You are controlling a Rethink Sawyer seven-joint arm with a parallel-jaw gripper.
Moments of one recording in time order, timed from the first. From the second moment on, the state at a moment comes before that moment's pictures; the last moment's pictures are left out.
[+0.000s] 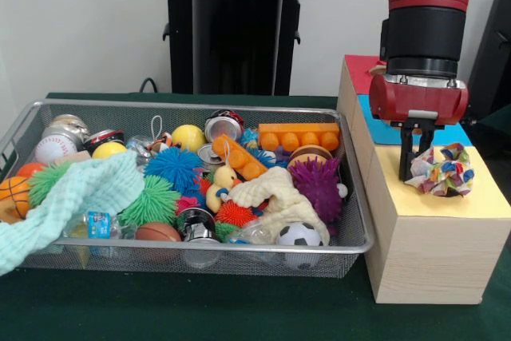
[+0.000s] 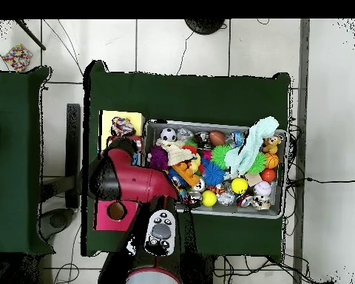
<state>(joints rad) 0.12 -0.57 -0.12 1.71 0.23 -0.09 1.53</state>
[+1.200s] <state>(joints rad) 0.20 -0.56 -0.21 1.69 0.23 -0.04 1.53</state>
